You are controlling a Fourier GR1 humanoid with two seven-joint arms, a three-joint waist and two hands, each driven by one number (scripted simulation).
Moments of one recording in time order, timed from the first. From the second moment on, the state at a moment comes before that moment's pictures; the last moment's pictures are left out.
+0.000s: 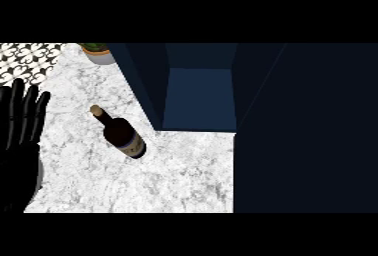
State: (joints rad) left arm 0.01 0.09 0.04 -2.10 0.00 -0.01 0.01; right arm -0.01 -0.06 0.00 -2.10 0.00 0.00 0.00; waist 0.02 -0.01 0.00
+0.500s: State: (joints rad) left arm -0.11 0.02 -0.15 -2.04 -0.02 0.14 0.07; right arm 0.12 -0.10 0.09 -2.23 -0.09 0.13 0.08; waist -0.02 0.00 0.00
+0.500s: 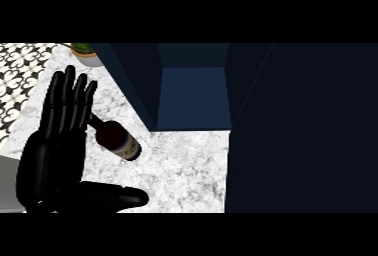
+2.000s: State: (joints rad) left arm -0.52 0.00 -0.56 -2.08 -0.31 0.74 0.60; right arm -0.03 -0.11 0.11 -2.43 -0.16 0.07 0.49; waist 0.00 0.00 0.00
